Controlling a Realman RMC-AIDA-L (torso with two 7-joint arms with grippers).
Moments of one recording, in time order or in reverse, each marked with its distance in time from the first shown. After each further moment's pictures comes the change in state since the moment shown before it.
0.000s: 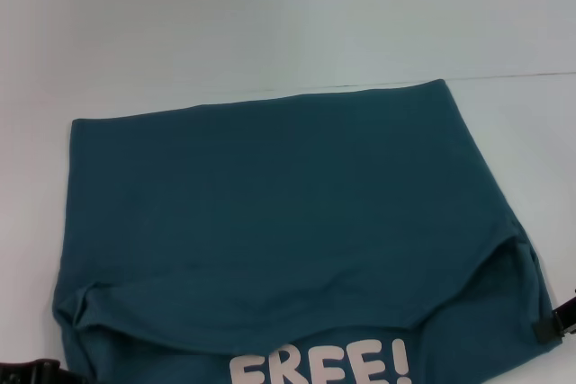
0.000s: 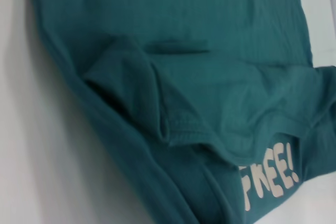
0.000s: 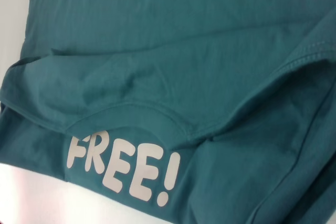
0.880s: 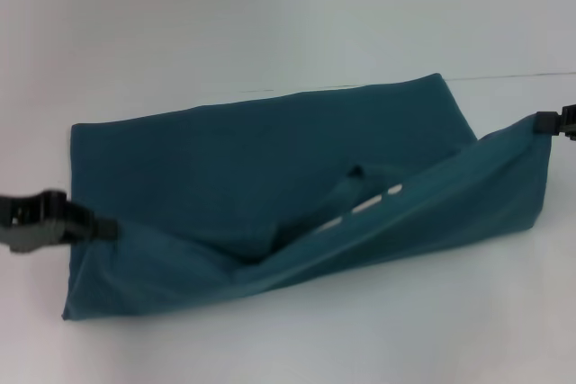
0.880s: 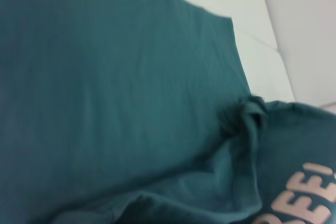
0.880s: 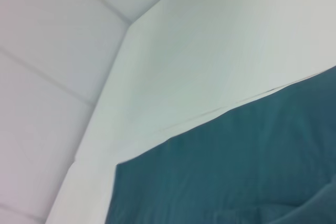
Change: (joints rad) left arm -0.253 0.093 -0.119 -0.061 -0.025 -0.072 -0.089; right arm 0.028 -0.039 0.266 0.029 0.308 0.210 -0.059
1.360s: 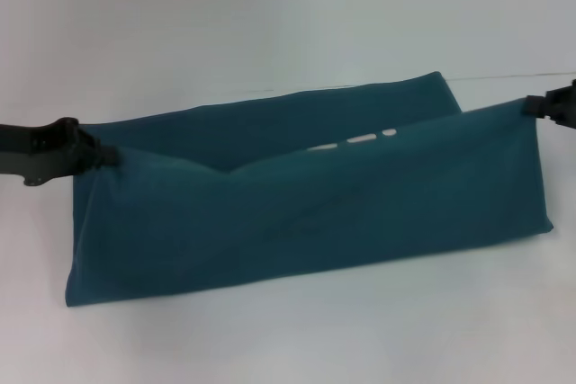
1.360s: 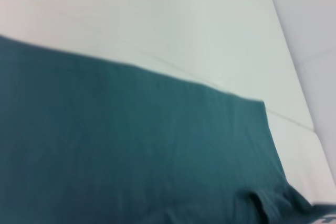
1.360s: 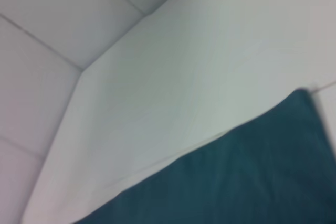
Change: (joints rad) left arm -0.090 0.018 0.012 -0.085 0.003 -0.258 -0.077; right arm 0.032 0.024 -0.014 0.107 0.003 0.279 -0.011
